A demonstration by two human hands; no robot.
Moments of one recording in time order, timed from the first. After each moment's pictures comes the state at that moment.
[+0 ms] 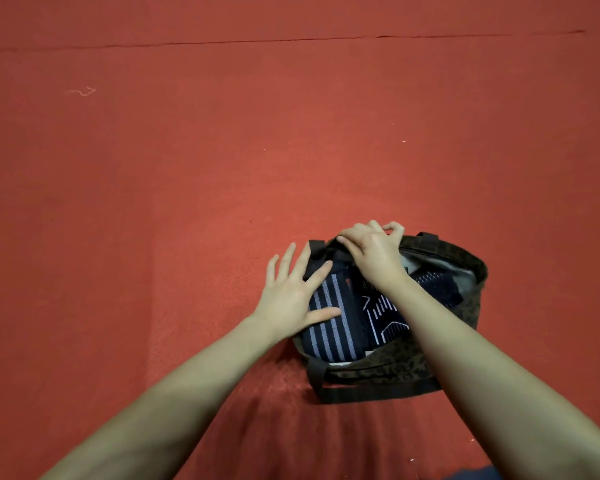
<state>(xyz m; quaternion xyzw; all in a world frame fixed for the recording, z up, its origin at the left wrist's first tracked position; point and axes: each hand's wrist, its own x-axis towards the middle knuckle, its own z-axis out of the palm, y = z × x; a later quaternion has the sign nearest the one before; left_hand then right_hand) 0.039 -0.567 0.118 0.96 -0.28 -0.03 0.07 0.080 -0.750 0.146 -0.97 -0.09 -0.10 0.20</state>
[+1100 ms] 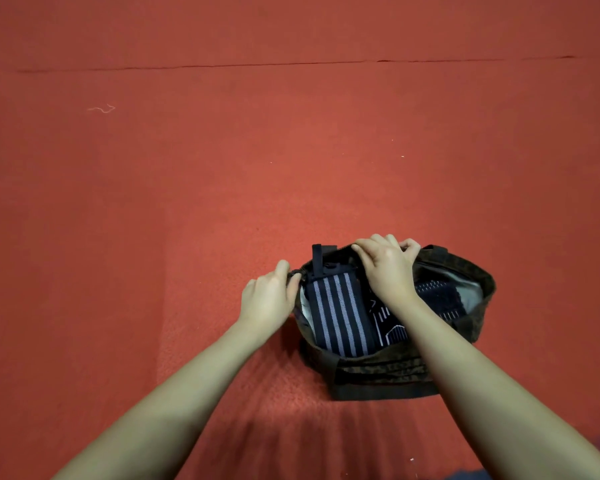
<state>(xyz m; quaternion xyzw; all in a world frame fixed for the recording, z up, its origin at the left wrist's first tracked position) 0.015 -0.546 0.157 0.97 -0.08 -0.01 0.24 0.045 -0.754 0.154 -0.96 -0.03 -0.19 0.20</state>
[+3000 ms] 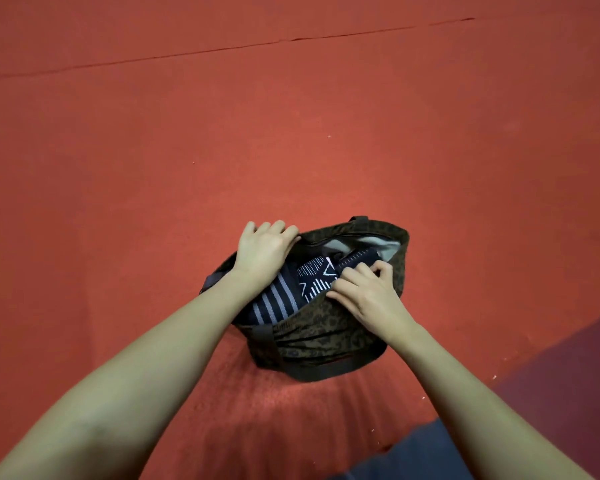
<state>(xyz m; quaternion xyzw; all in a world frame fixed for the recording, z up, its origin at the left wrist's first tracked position) 0.094 -0.651 0.149 0.92 -0.34 0.19 0.05 -0.033 -0.835 0.138 -0.97 -0.14 -0.20 0.07</state>
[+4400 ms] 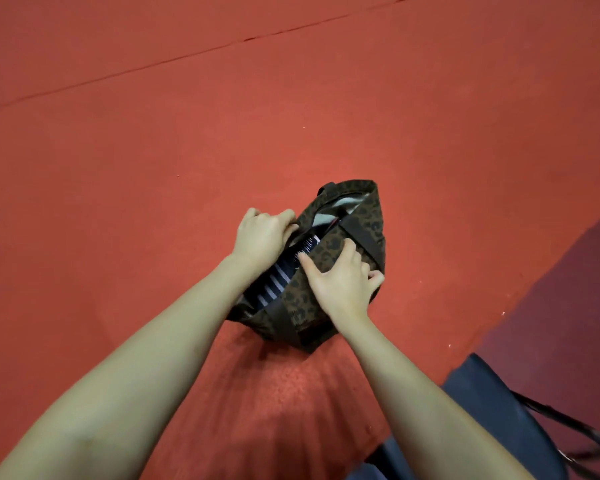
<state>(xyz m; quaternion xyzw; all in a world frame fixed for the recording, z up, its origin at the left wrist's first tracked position) 0.115 -0.601 0.177 0.91 -0.39 0.05 0.11 -0.014 -0.682 0.156 -0.88 0.41 -0.09 0.20</state>
